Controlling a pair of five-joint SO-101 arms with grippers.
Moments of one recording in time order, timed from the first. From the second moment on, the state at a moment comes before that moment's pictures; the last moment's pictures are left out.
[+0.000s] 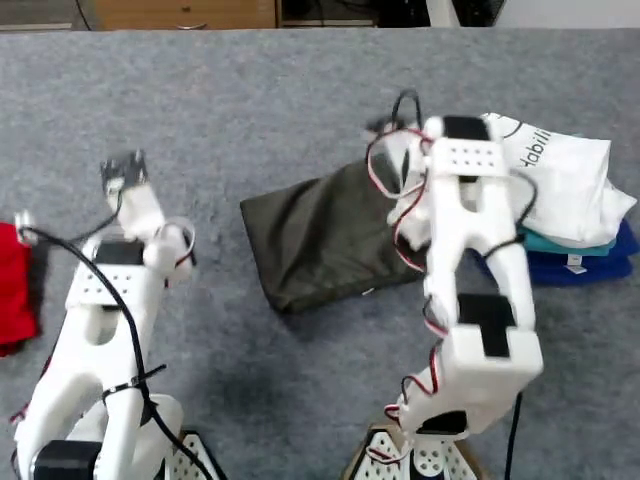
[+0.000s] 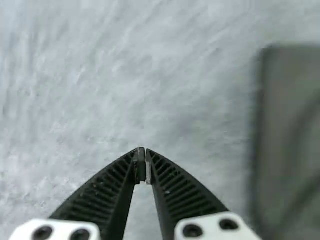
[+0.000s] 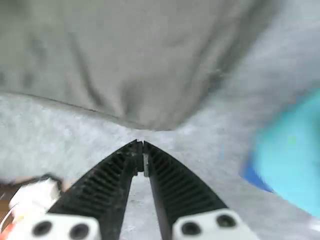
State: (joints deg) left arm -0.5 -31.7 46.4 55.0 9.0; right arm -0.9 10.1 -5.8 96.3 28.3
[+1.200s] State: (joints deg) left arm 8.9 19.2 -6.7 60.6 15.1; right arm -3.1 47.4 -65.0 101.3 25.5
